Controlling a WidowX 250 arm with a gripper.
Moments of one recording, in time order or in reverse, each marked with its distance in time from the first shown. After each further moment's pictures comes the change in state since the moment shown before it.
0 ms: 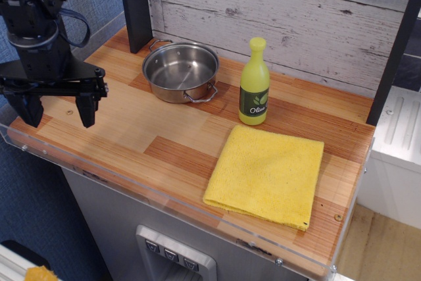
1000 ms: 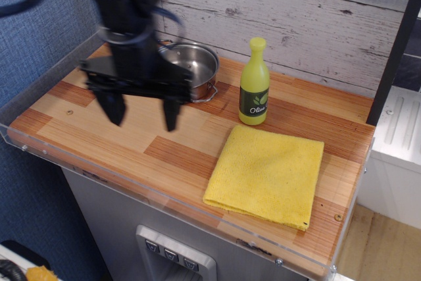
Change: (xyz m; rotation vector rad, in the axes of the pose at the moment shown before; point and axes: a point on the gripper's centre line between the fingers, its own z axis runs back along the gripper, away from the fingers) arm -0.016 -0.098 0.022 -0.102 0.001 -0.194
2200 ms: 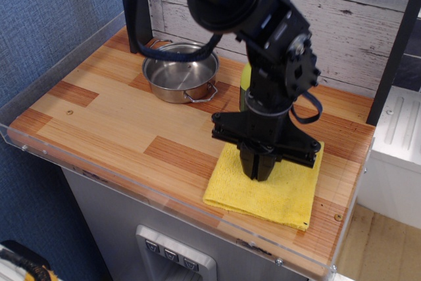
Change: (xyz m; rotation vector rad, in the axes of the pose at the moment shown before) arm -0.010 -0.118 -0.056 -0.038 -0.001 -0.206
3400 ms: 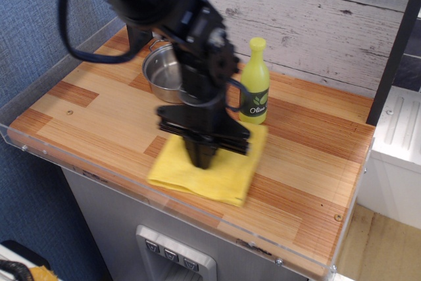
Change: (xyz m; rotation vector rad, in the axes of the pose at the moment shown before) arm -0.010 0.093 -0.014 0.070 0.062 0.031
